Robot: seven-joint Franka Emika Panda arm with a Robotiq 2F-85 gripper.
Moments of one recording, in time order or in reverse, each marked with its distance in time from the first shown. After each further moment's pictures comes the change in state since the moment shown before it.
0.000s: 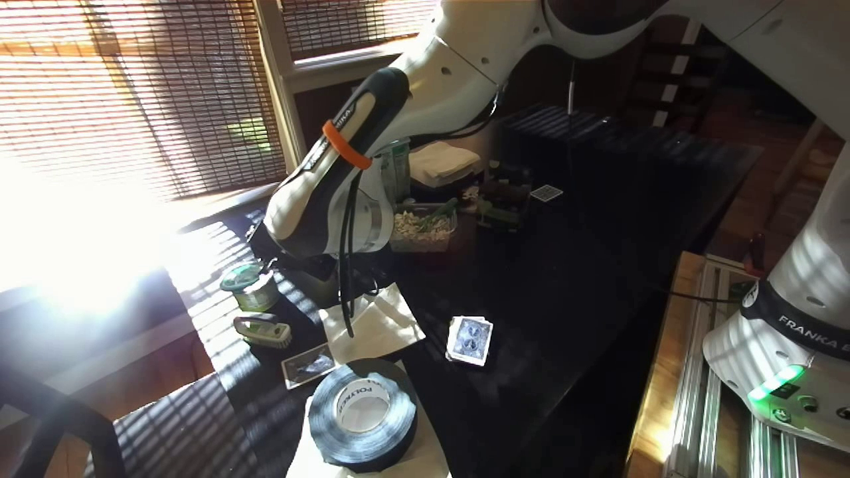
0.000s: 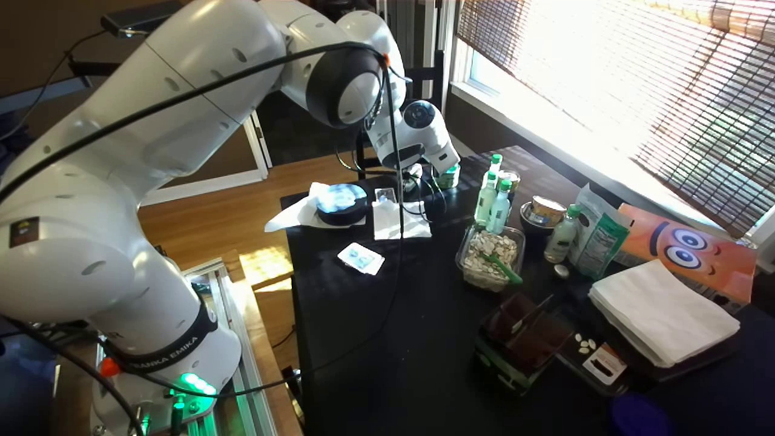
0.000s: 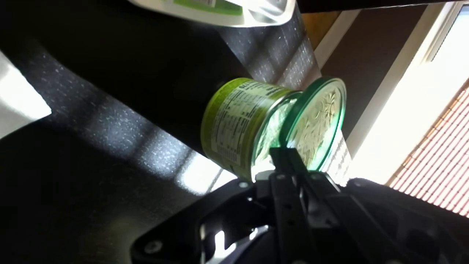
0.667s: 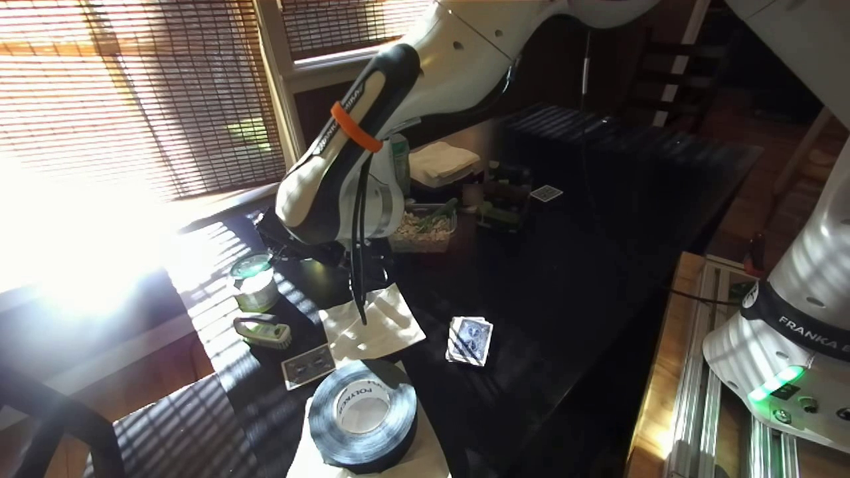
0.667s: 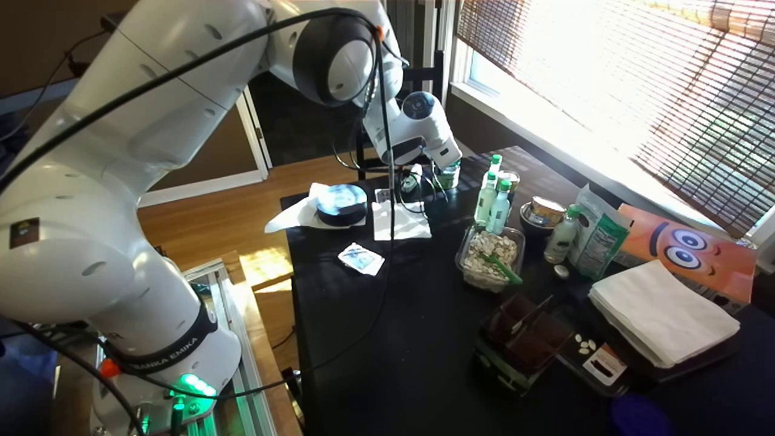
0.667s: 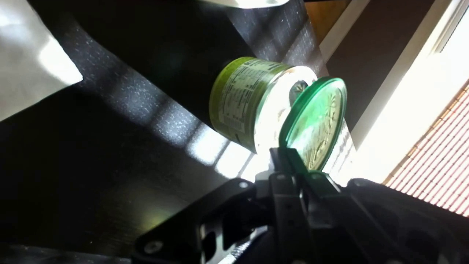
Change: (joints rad) arm 0.000 -0.096 -0.040 -0.099 0.000 -0.005 0.039
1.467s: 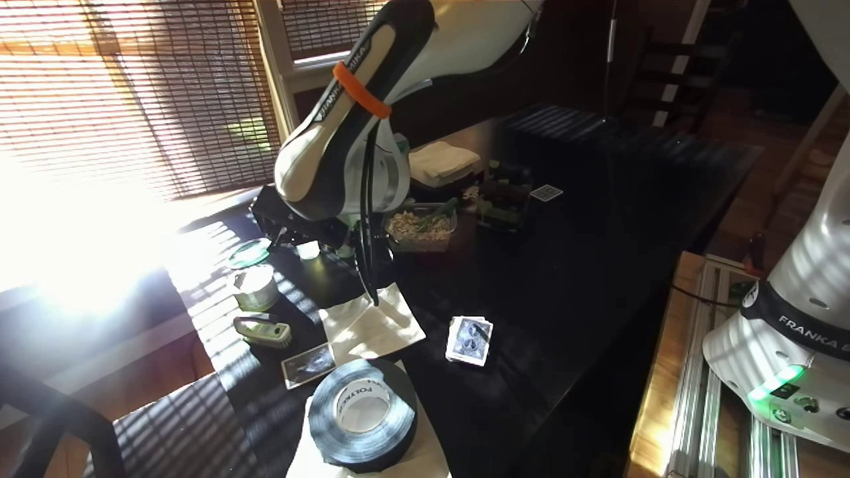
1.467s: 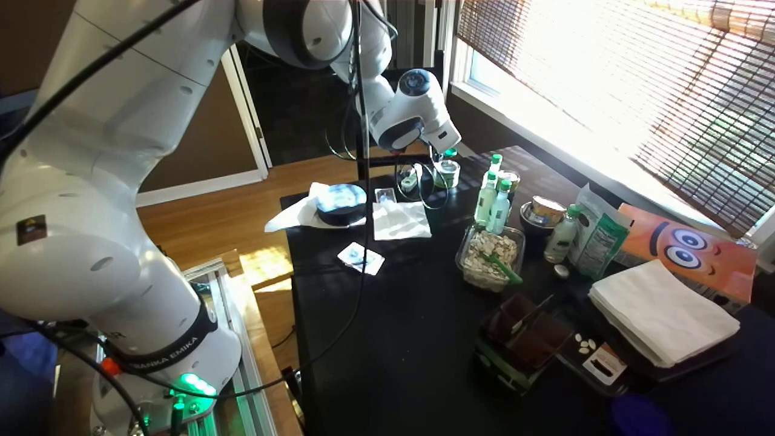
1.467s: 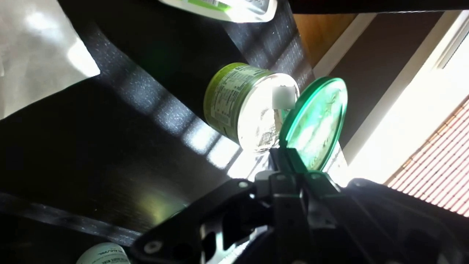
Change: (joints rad) arm 0.047 -0.148 -0.061 -0.103 0.000 -0.076 0.020
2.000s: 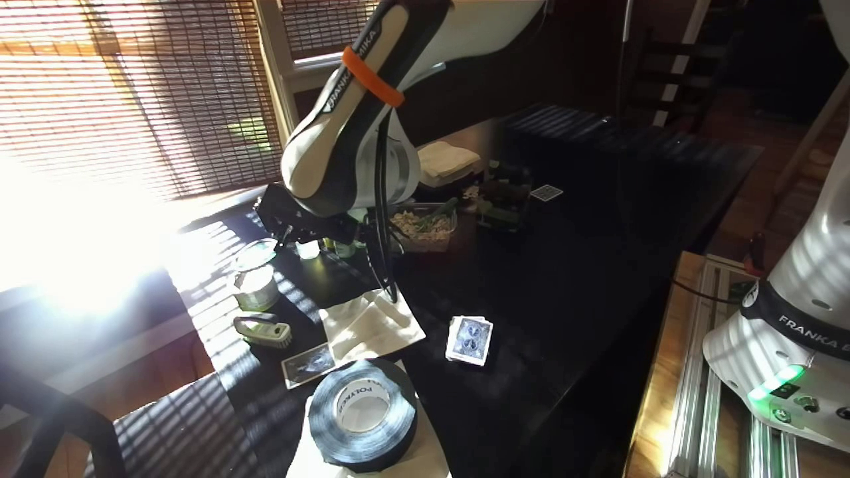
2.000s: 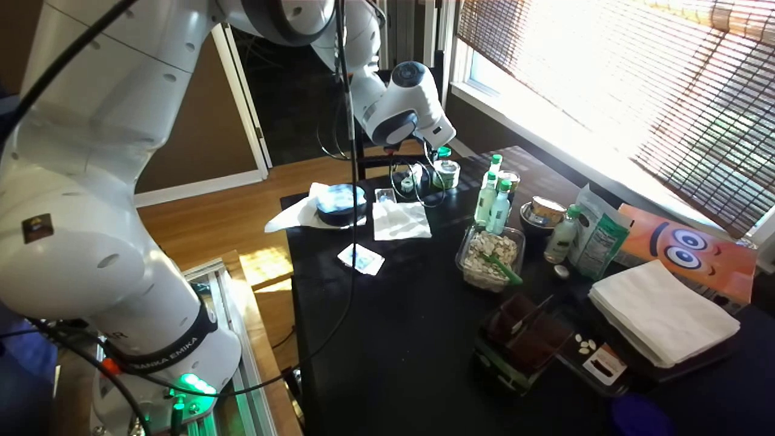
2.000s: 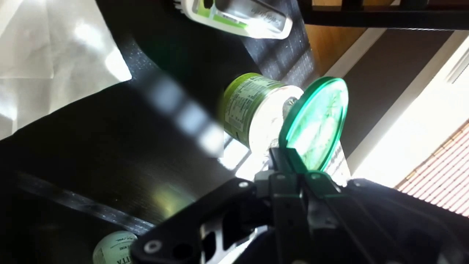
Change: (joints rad) arm 0.038 -0.080 -0.040 -0.084 -0.005 -0.025 0.002
